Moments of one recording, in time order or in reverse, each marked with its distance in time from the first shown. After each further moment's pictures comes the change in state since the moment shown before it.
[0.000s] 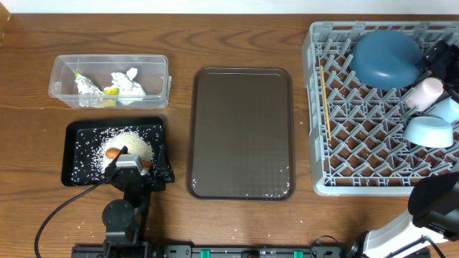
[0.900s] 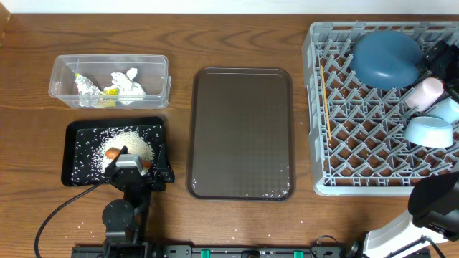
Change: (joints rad) left arm 0.000 0.000 0.000 0.000 0.000 0.000; right arm 0.000 0.000 0.000 0.000 0.000 0.000
